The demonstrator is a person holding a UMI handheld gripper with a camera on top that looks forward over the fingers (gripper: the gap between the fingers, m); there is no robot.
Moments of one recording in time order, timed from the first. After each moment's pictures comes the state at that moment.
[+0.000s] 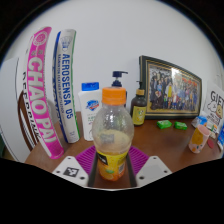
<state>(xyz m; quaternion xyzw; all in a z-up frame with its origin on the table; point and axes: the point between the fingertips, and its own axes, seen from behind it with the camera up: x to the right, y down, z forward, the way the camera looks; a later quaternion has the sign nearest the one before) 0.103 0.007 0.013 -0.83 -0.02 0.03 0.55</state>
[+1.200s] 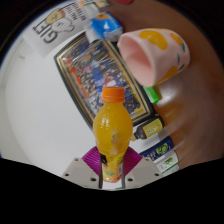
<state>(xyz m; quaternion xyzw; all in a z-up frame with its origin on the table) 0.341 0.061 0.160 -0.40 0.53 0.70 0.28</state>
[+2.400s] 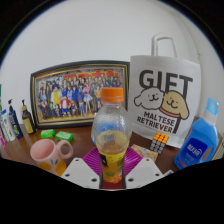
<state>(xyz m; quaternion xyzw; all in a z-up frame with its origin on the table) 0.681 0.029 0.010 -0.82 0.09 -0.03 0.57</state>
